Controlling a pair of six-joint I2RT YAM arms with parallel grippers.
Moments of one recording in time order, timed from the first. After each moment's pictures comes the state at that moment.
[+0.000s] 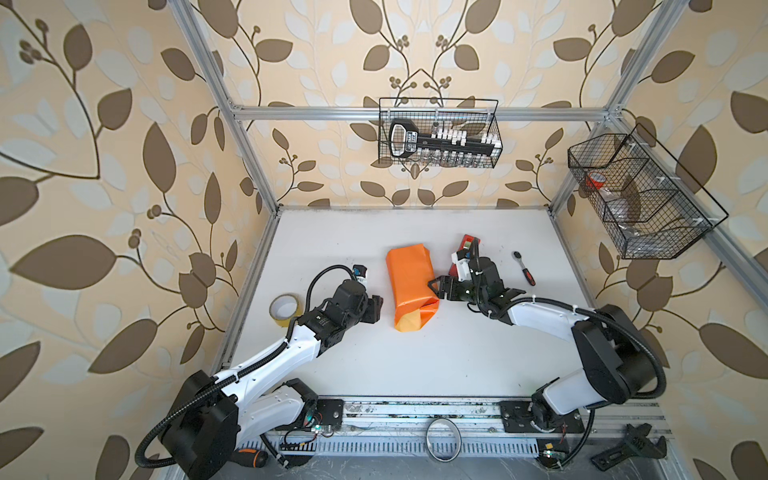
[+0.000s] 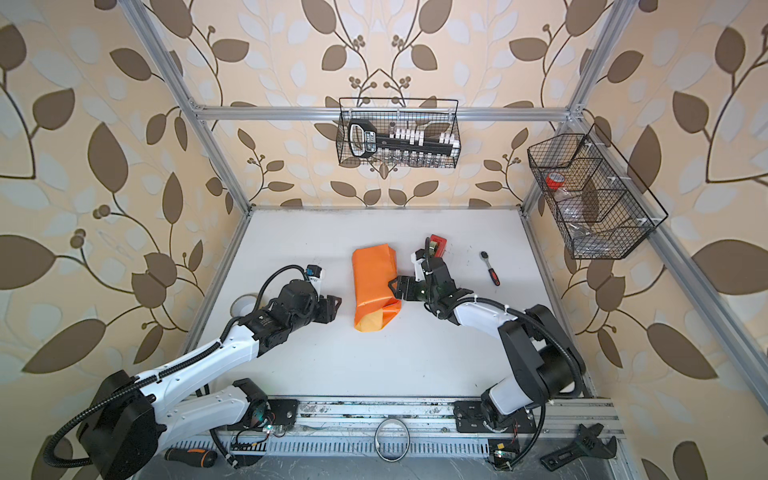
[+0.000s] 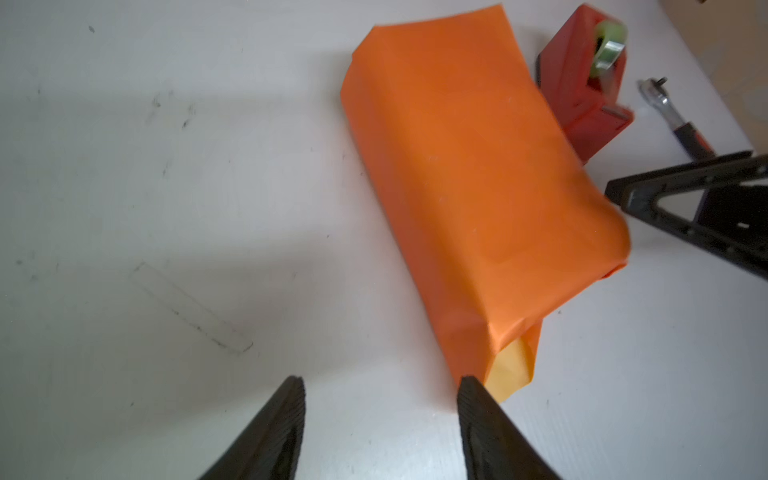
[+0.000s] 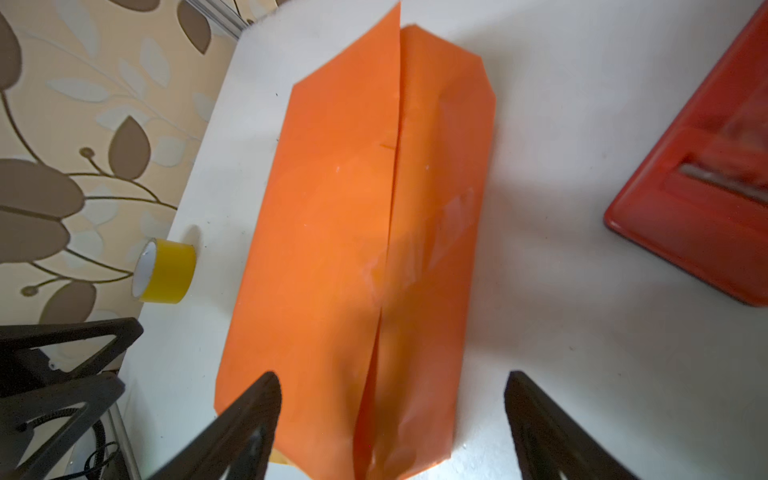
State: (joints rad) left arm -0.57 1.07 0.55 -0.22 -0.07 -0.47; right arm 0.46 1.57 0.73 0.17 -0.27 0.55
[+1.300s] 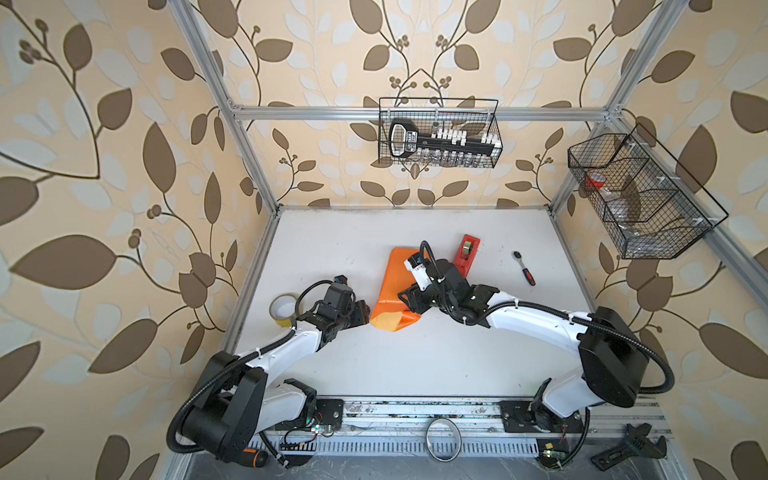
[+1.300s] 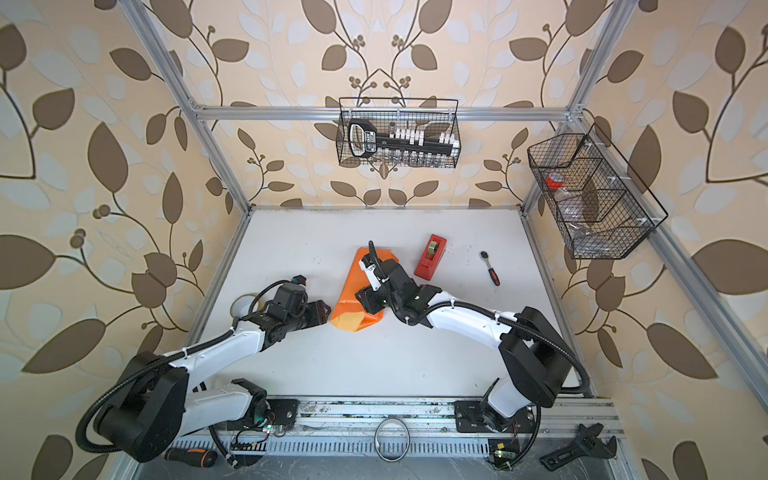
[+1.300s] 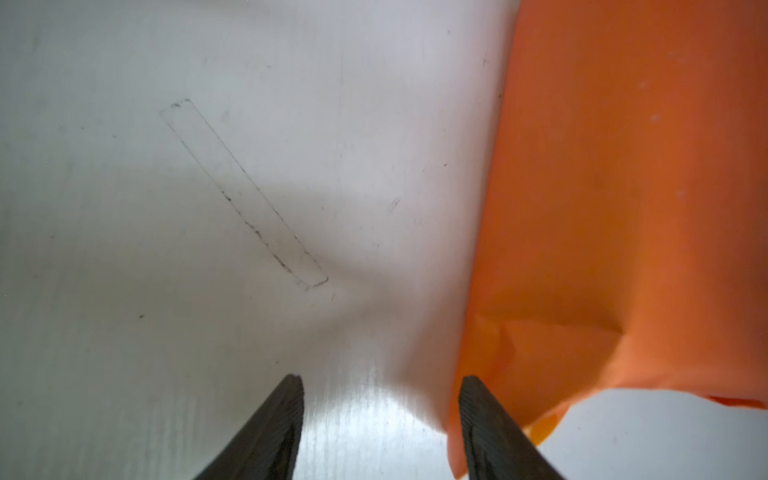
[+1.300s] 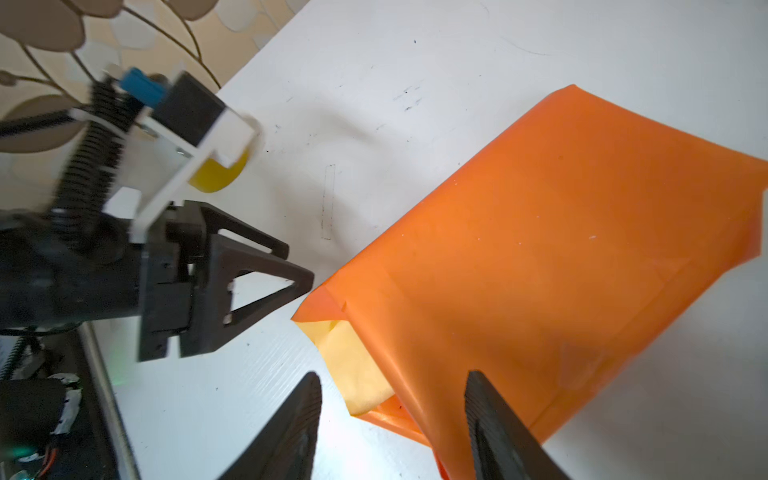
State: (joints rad) left arm -0.37 1.17 0.46 -0.15 0.07 -0.59; right arm 0.81 1.58 1.01 -0.11 -0.03 0.24
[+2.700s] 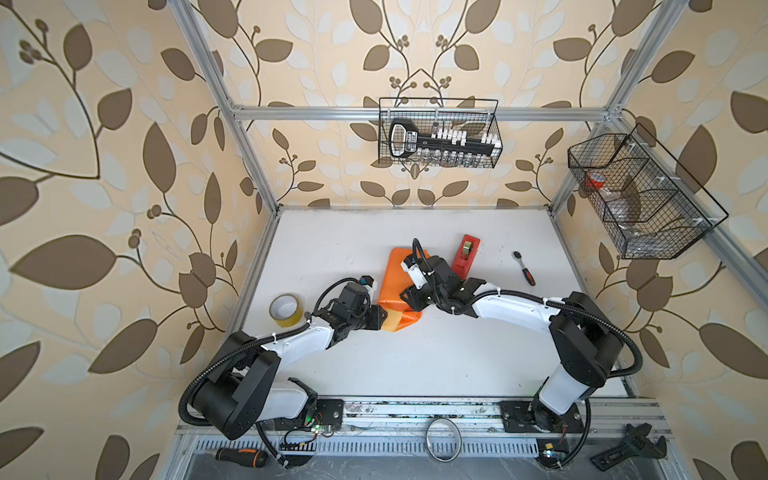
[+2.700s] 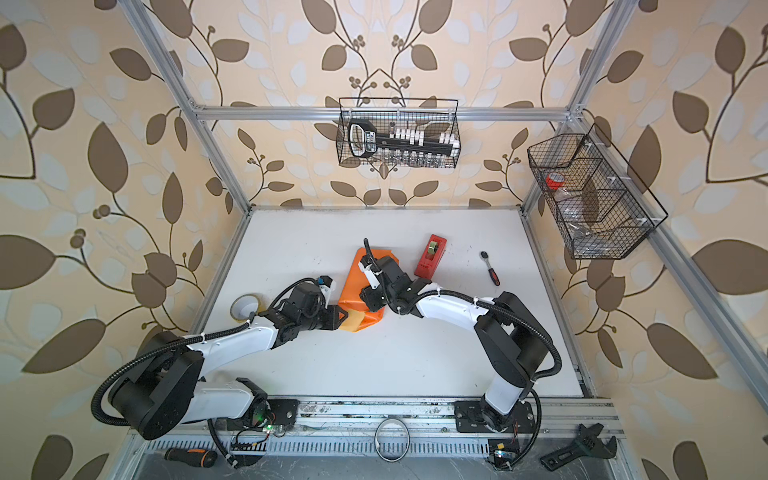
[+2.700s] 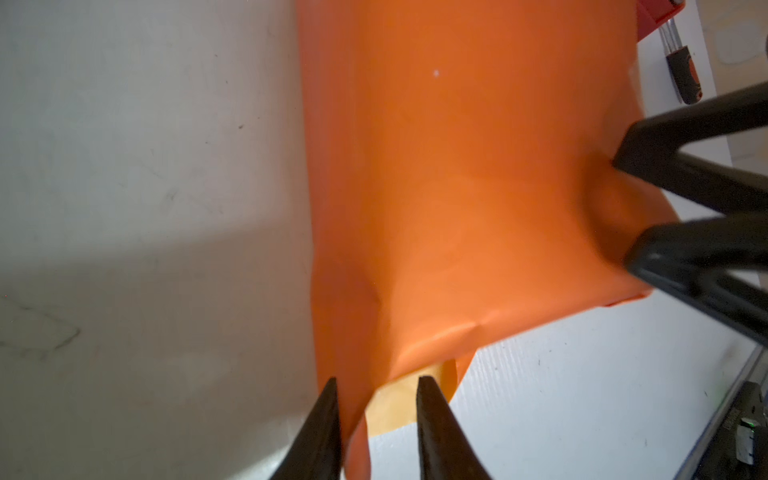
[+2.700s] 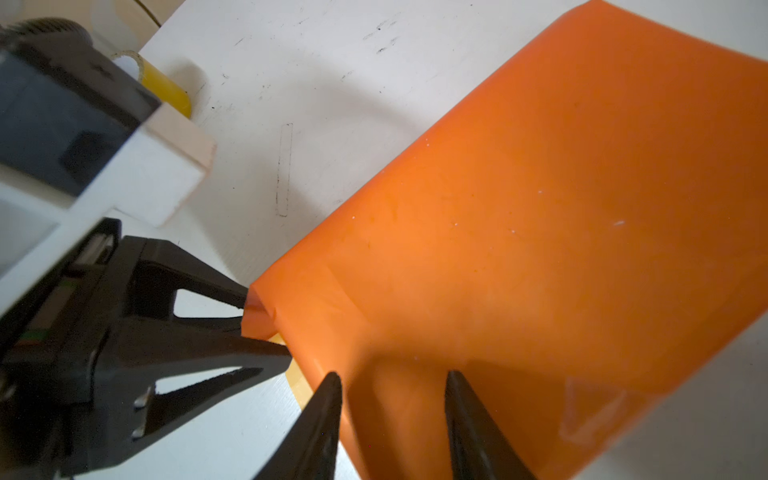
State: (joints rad) left arm -0.51 1.32 0.50 0.00 0.22 -0.49; right arm 0.76 1.70 1.06 -0.14 -0.07 0.22
